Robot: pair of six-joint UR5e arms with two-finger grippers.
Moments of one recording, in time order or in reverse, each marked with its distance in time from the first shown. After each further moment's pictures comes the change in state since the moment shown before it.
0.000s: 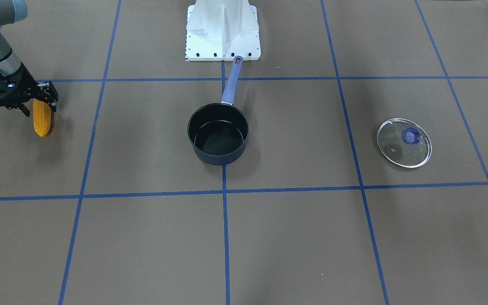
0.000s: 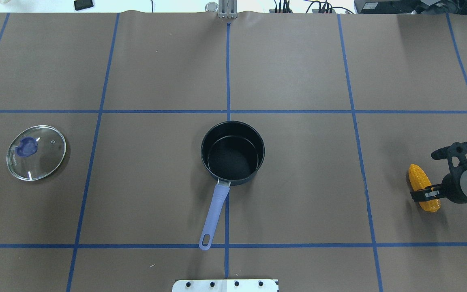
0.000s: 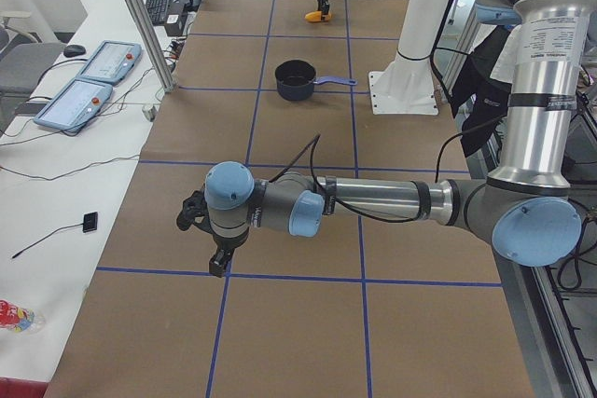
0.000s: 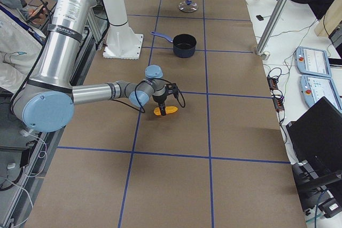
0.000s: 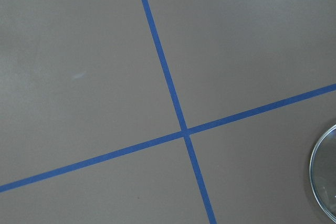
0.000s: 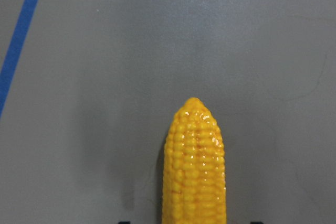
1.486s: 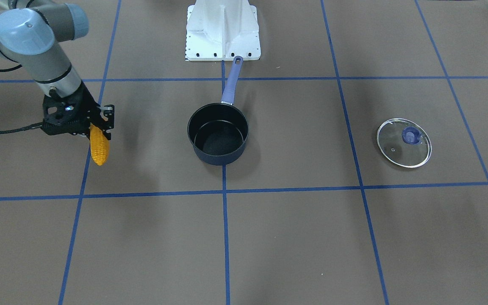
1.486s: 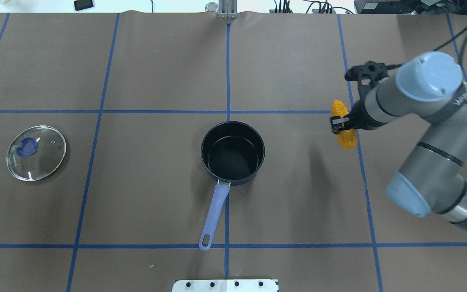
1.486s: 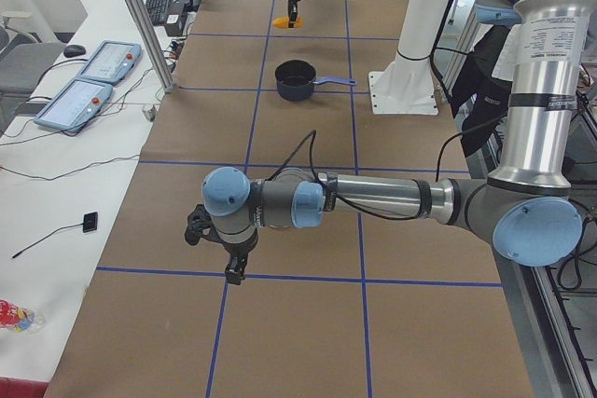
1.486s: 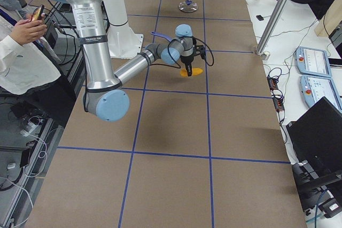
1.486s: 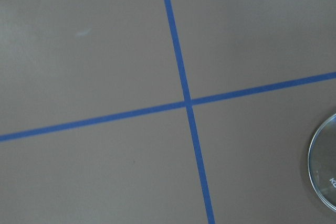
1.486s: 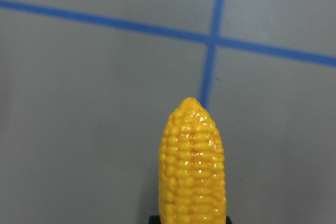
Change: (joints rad) left arm -0.001 0.009 -0.035 0.251 0.002 0.002; right arm 0.110 0.673 0.045 -0.679 0.083 0.045
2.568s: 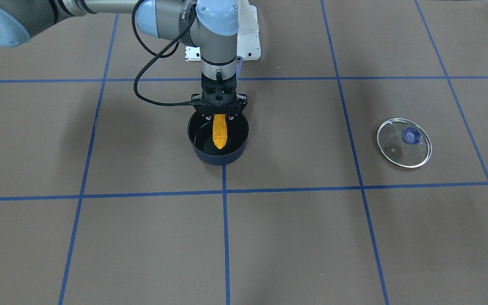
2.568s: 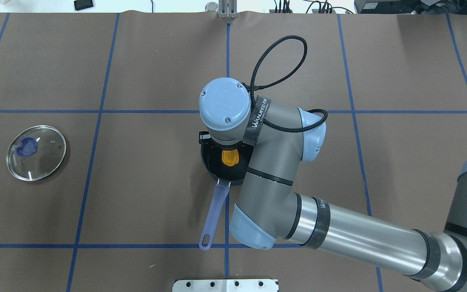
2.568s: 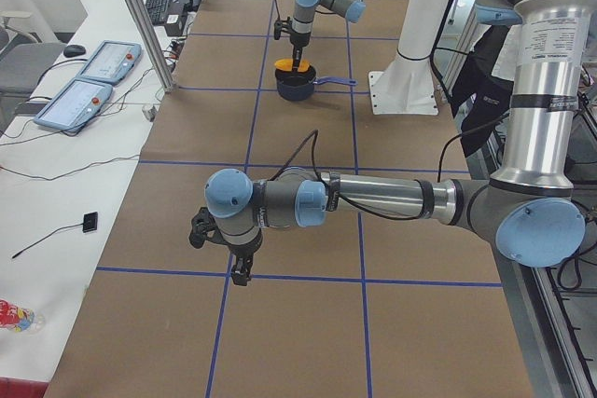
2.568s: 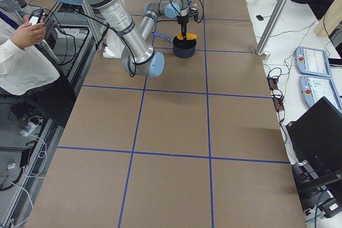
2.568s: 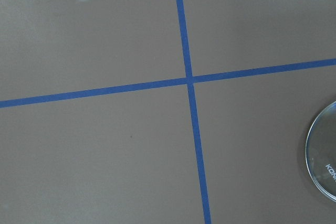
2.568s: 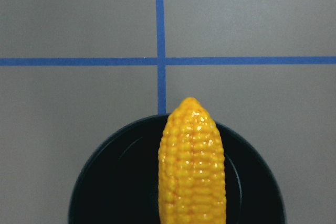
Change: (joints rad) left arm 0.002 0.007 -0.011 0.015 0.001 -0.006; right arm -0.283 0.511 -0.311 -0.195 -0.238 0.327
